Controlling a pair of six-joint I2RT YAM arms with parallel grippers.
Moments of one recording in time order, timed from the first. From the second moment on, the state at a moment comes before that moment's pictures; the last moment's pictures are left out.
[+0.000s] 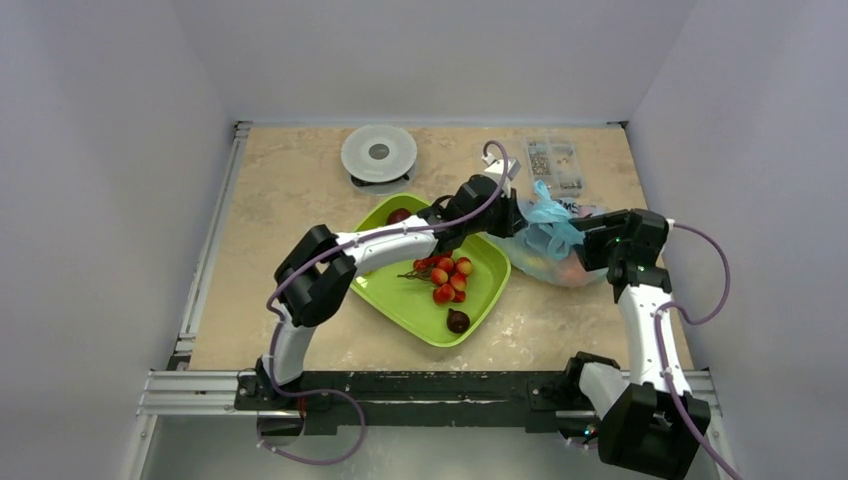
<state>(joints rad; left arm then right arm) -0.93 2.06 1.57 0.12 0.07 -0.61 -0.26 0.96 0.69 -0.40 -0.20 1.15</state>
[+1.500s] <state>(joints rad) -1.05 2.29 1.97 -0.04 -0.19 0.05 -0.26 1.11 0.67 -0.23 -0.09 1.20</state>
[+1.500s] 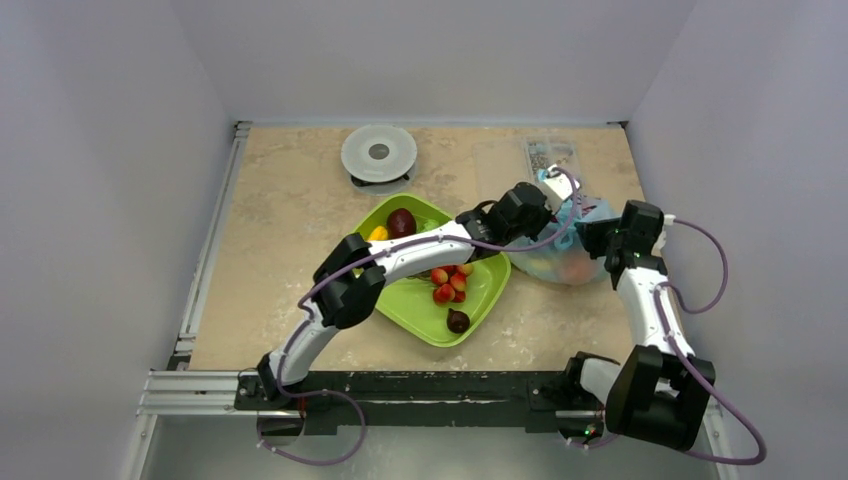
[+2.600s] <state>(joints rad) -0.90 2.01 1.56 0.09 0.04 -0.50 -0.41 0.93 0.91 -0.56 -0.12 0.76</state>
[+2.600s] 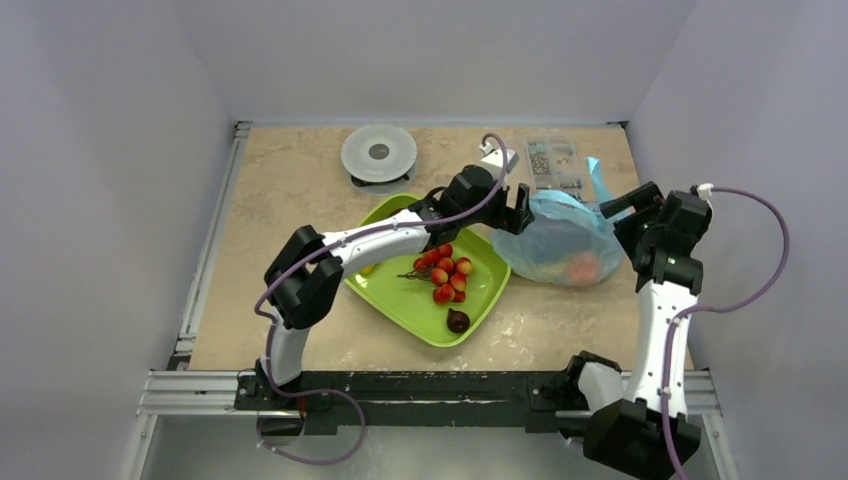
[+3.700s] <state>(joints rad) -1.29 2.08 1.66 0.41 -0.46 0.58 0.10 1.25 1.40 -0.70 0.55 0.38</state>
